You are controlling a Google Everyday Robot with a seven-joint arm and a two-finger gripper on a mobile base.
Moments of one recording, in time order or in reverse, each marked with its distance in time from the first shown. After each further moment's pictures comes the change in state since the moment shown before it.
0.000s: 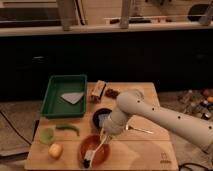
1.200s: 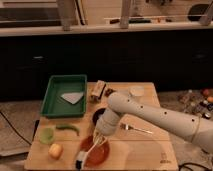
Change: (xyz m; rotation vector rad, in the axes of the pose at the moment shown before) arm -0.007 -0.024 0.034 -0.036 -0.079 0.070
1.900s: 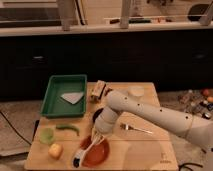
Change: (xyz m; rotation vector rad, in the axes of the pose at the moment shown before) arm 0.007 -0.008 0.006 -0.006 -0.048 0.039
